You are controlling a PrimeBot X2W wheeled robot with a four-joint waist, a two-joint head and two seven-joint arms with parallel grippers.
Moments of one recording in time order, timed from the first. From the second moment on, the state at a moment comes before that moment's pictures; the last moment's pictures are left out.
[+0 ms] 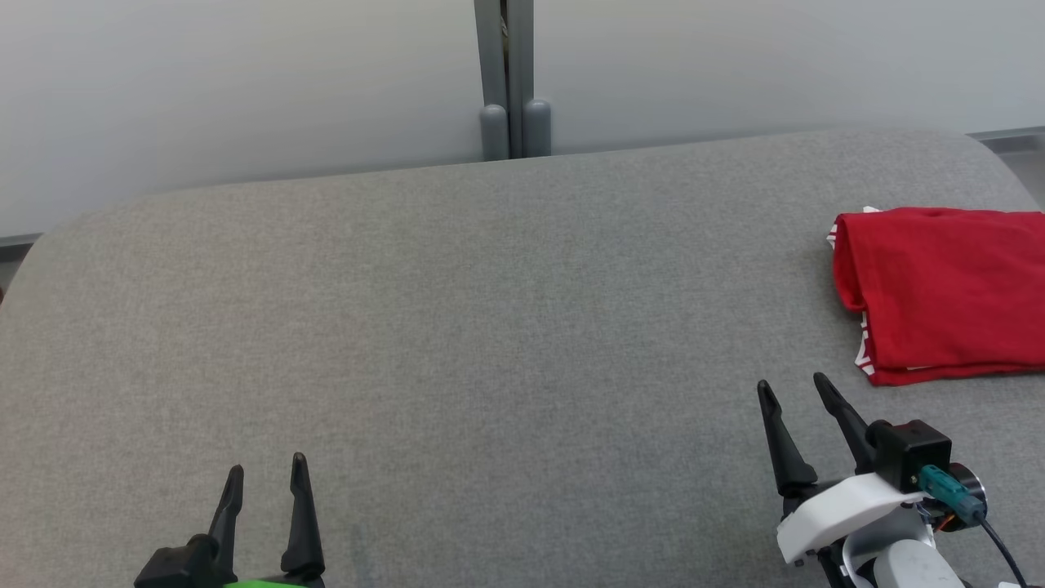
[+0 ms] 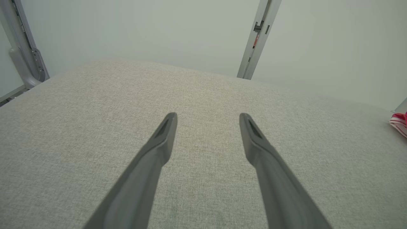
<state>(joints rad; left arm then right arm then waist) 0.12 0.05 -0.05 0.18 -0.32 -0.07 -0.26 -0.11 -0.05 0.03 0.33 0.18 0.13 -0.26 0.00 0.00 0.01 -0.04</state>
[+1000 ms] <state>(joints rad) 0.12 0.05 -0.06 0.24 -0.44 -0.07 -0.22 -0.07 -0.04 0.02 0.35 0.31 0.13 -0.22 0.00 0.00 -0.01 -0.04</state>
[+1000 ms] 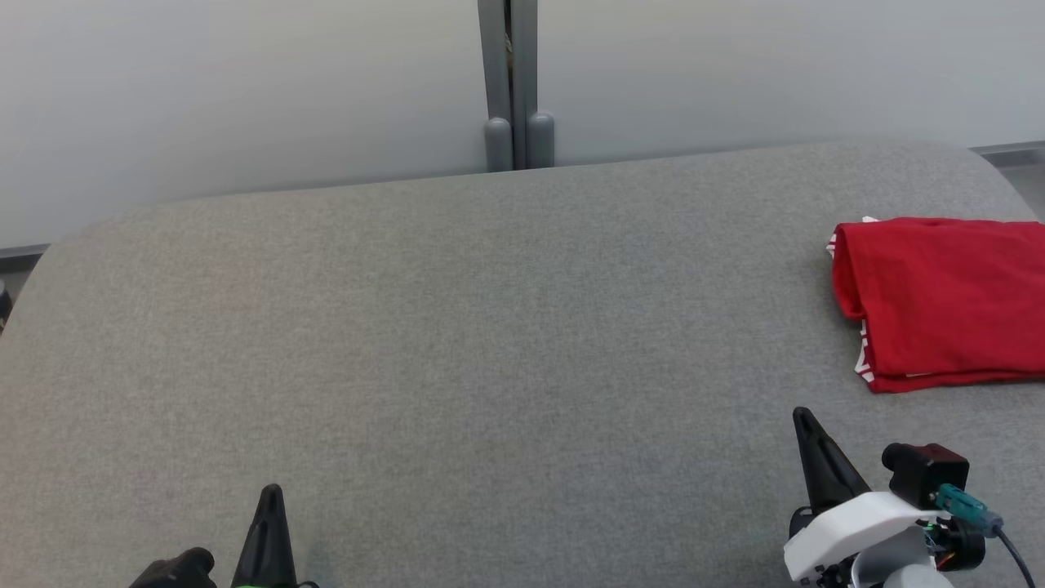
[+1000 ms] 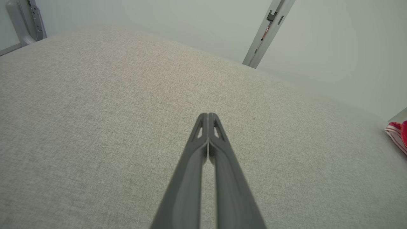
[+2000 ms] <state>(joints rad) 0.05 0.05 0.01 0.23 -0.87 -0.08 -0.10 -0.08 -0.04 -0.03 0.32 0.79 0.13 -0.10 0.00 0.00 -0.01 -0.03</state>
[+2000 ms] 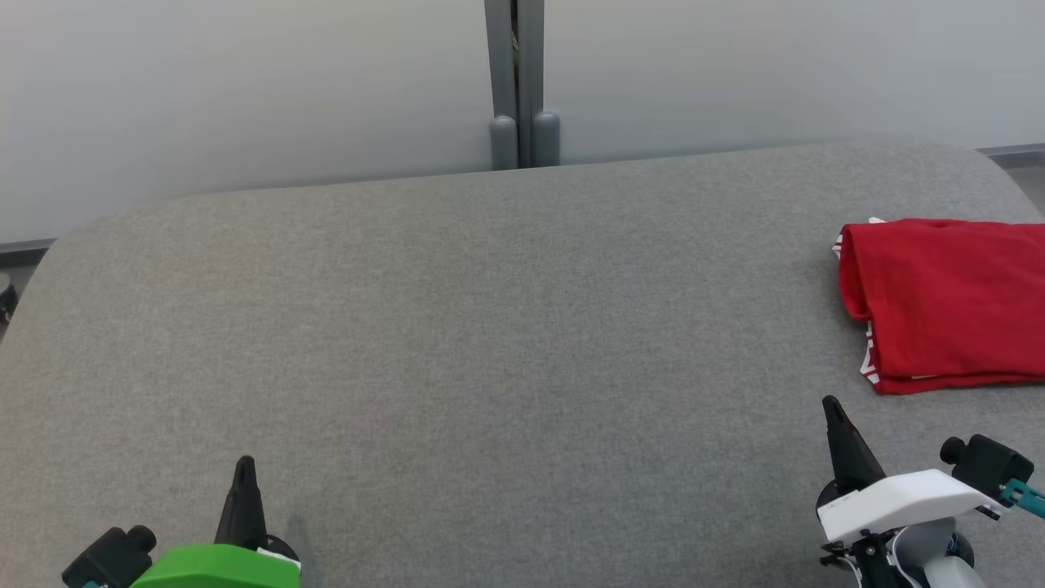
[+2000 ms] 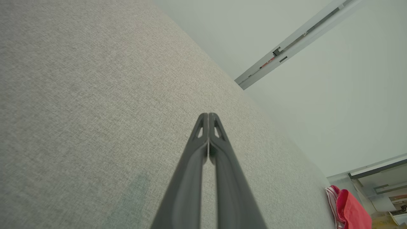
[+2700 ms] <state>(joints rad) 0.00 0.05 0.04 0.23 -1.10 -0.08 -0.03 -0.09 -0.04 -0.06 0.30 1.04 0.13 -0.03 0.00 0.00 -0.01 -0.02</state>
